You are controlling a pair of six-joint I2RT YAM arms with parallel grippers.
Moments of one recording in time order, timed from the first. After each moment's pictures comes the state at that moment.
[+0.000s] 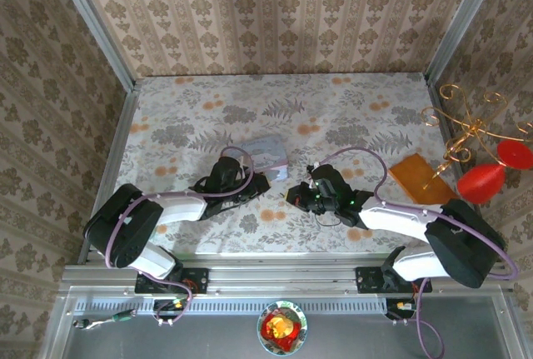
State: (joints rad) left arm -0.70 1.50 0.50 0.41 0.36 -1.05; right arm 0.73 1.34 0.51 0.18 -0.24 1.10
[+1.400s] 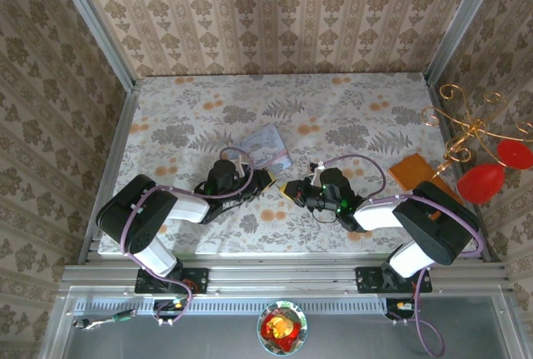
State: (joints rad) left arm -0.69 1.61 0.44 0.77 0.43 -1.24; right arm 0.66 1.53 0.38 0.76 -0.34 1.29
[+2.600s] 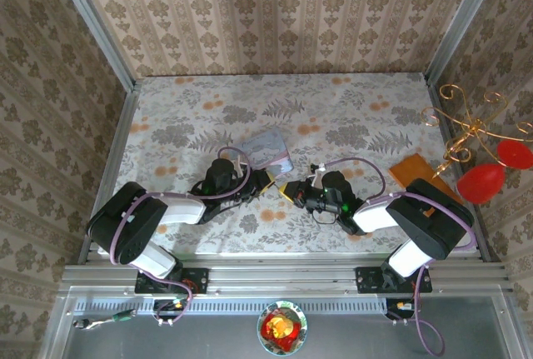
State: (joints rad) left arm -0.68 1.52 0.44 0.67 0.45 -1.28; right arm 0.68 1.57 0.35 0.90 -0.35 1.34
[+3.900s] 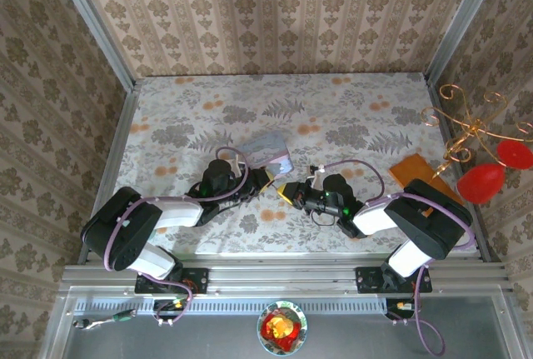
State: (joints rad) left arm -0.68 1.48 0.42 0.69 0.45 -1.28; right arm 0.70 1.58 0.32 1.00 -0.34 1.39
